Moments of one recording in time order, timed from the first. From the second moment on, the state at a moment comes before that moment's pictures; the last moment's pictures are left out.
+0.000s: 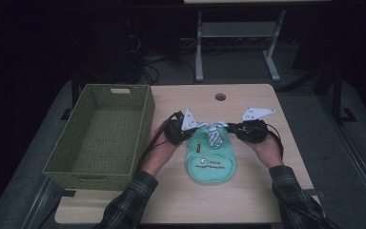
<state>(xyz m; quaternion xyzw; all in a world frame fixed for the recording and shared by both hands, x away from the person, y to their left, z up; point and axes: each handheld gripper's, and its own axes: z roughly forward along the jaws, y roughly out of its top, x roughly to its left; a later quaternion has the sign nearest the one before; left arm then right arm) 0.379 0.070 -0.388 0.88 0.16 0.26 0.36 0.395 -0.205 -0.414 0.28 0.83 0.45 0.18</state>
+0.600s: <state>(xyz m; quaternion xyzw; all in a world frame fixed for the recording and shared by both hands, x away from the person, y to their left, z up) 0.343 0.077 -0.390 0.89 0.16 0.22 0.38 0.364 -0.206 -0.423 0.26 0.84 0.46 0.15</state>
